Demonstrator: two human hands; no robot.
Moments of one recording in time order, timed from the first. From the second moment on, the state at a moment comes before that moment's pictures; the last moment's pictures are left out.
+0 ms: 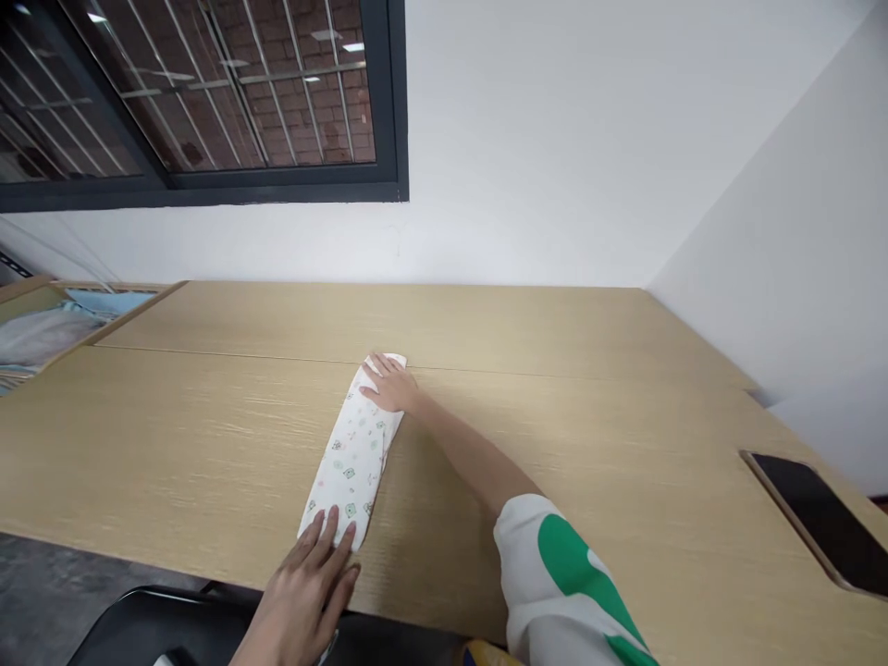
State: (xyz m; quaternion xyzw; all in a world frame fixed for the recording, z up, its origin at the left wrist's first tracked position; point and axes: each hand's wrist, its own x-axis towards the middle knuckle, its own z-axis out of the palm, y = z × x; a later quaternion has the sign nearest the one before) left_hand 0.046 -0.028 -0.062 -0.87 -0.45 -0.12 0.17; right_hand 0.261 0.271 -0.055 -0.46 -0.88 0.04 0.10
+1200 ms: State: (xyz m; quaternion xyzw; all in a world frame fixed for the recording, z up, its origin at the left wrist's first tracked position) left_hand 0.064 -0.024 -0.005 -0.81 -0.34 -0.22 -0.43; right_hand 0.309 -0.019 0.010 -0.27 -0.94 0.22 -0.02
